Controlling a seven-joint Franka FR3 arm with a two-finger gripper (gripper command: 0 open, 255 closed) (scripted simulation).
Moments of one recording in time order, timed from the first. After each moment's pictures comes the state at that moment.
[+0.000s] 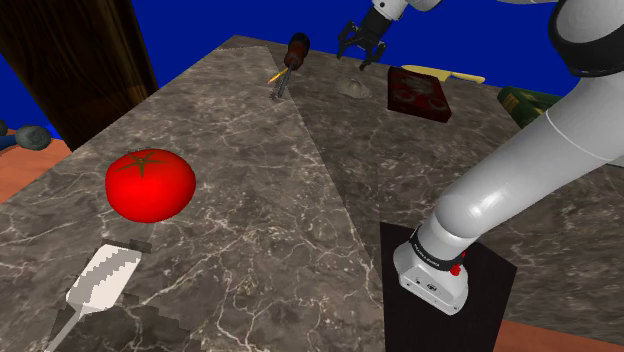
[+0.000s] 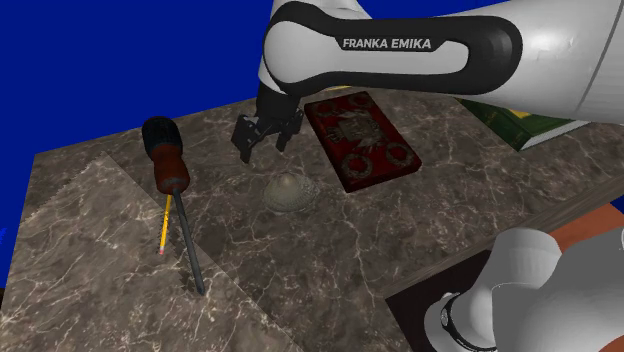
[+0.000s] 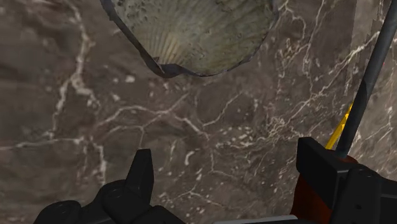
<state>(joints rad) -0.17 -0.19 -0.28 -2.04 0.32 2.00 0.08</state>
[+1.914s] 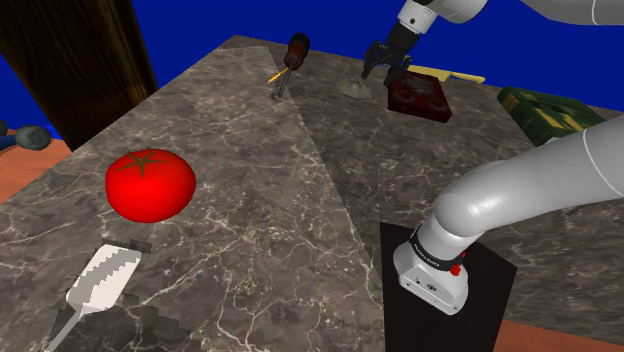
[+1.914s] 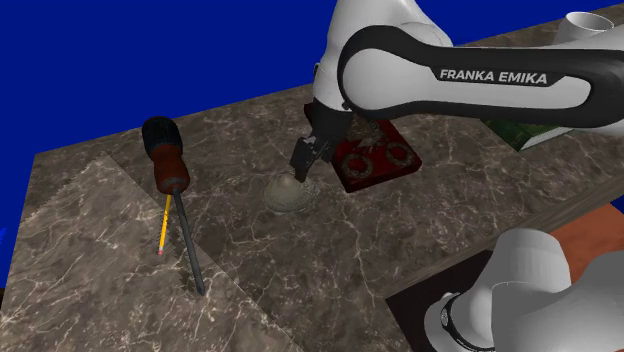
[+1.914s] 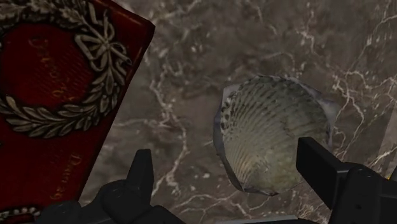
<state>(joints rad) -0.21 -0.47 -0.28 -2.30 0.17 1.93 -0.04</state>
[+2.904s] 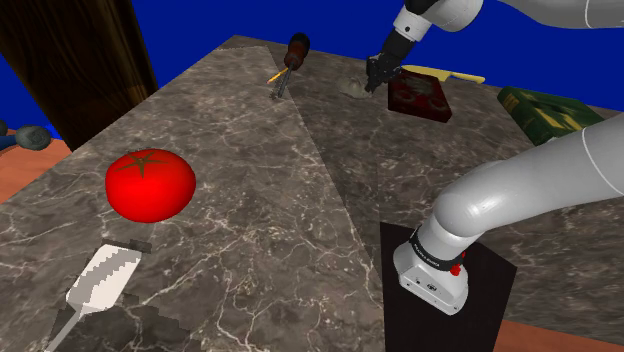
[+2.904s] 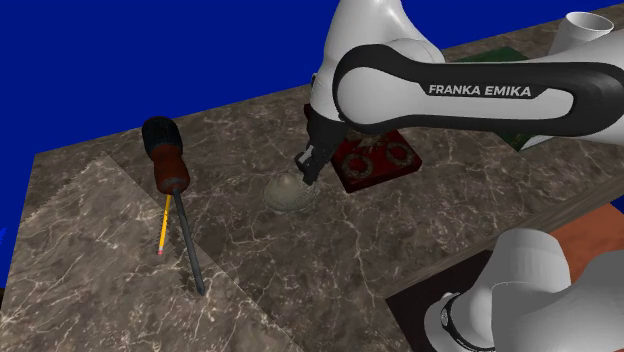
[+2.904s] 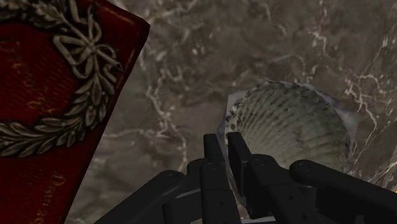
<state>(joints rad) -0.20 -0.46 -0.28 -2.34 0.18 1.98 -0.04</state>
